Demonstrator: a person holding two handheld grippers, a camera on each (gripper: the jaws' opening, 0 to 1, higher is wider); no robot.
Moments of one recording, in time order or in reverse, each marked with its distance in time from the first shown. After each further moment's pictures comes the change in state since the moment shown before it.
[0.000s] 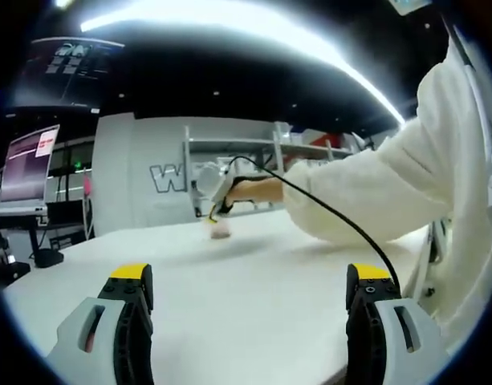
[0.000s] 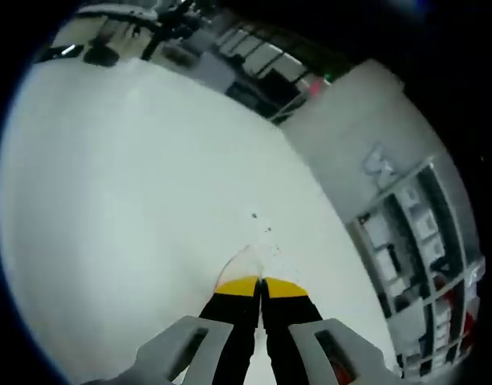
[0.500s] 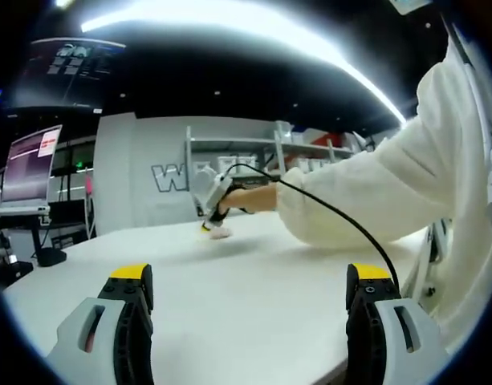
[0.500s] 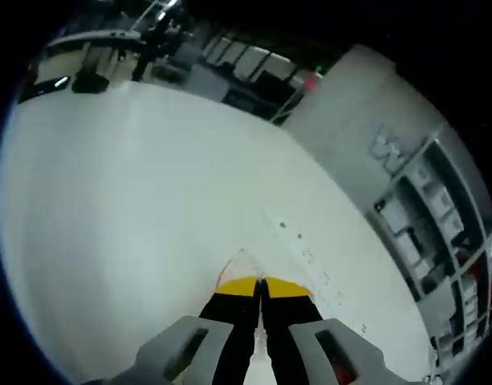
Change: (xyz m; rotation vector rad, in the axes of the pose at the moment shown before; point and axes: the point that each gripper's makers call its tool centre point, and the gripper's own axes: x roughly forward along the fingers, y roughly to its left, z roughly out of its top) left arm -0.004 0.005 -0.002 0.000 0.005 0.009; right arm 0.013 0.041 0.011 0.157 -0.036 0.087
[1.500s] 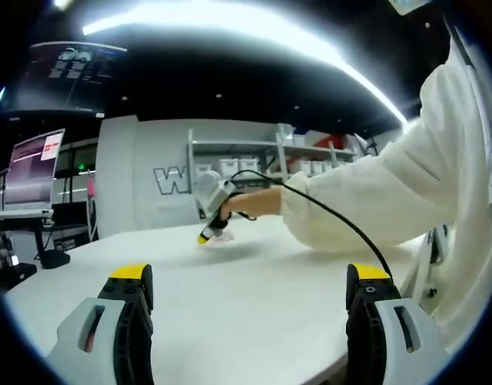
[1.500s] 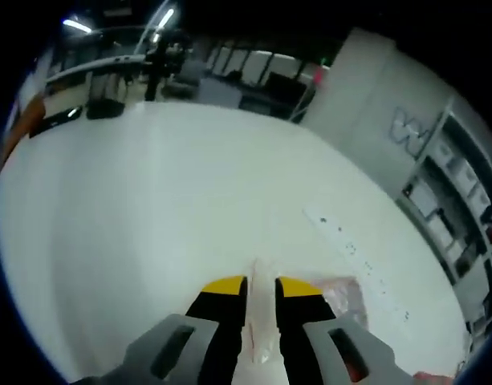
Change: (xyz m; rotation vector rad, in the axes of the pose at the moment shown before) left arm -0.004 0.001 0.006 0.003 -0.013 0.011; right arm -0.004 0.028 0.005 0.107 -0.018 0.137
